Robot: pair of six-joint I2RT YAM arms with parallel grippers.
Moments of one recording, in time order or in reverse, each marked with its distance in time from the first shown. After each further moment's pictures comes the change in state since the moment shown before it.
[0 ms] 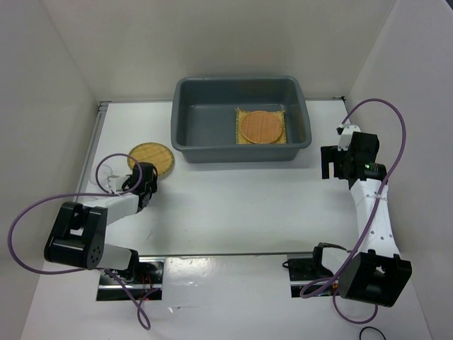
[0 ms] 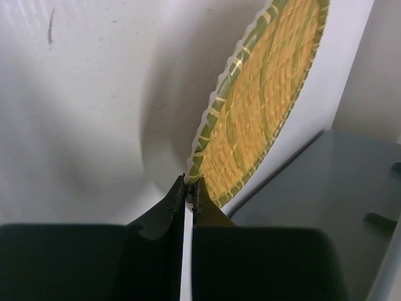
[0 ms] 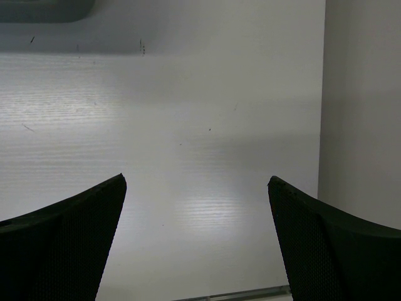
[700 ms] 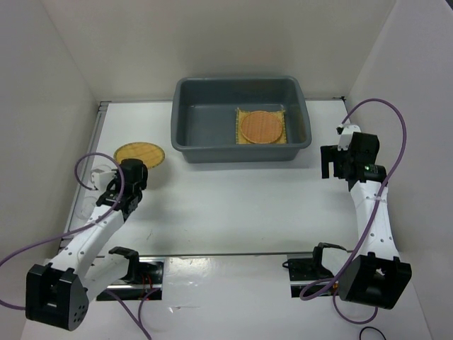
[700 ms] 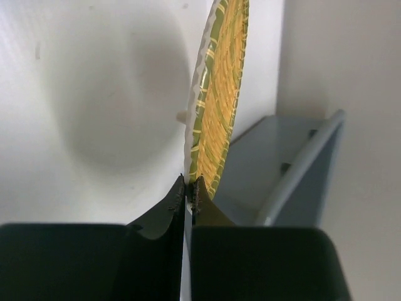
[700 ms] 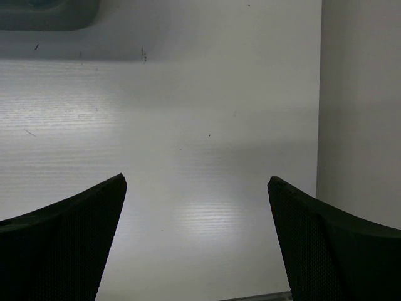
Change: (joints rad) left arm -0.047 -0.427 0.108 -0.437 -0.105 0.066; right arm 0.005 -0.017 -0.011 0.023 -0.002 -0.006
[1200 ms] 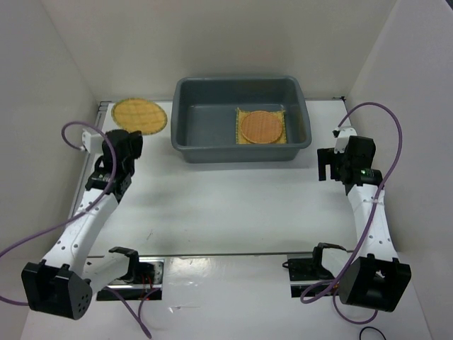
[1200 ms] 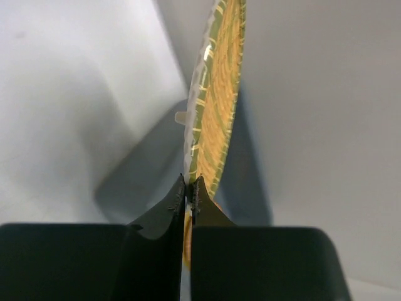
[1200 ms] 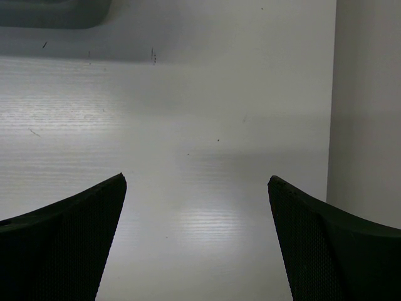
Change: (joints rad) left arm 0.033 0.048 0.288 0.086 0.078 0.314; right arm 0.019 -0.019 -0.064 0.066 -0.018 0.000
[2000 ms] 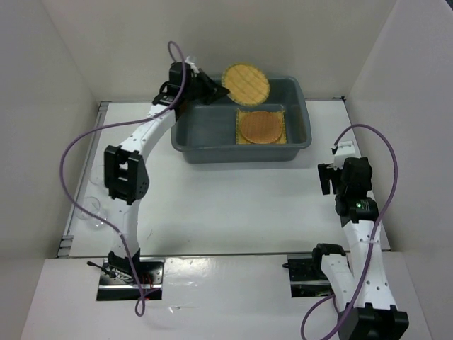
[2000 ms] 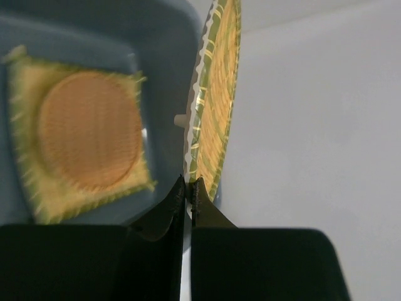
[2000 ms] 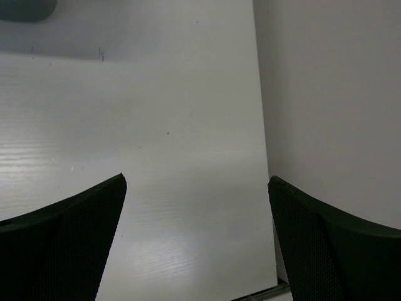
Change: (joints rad) left arm -0.139 1.089 1.114 0.058 0.865 0.314; right arm 0.083 -0.312 -0.206 0.063 0.222 -0.091
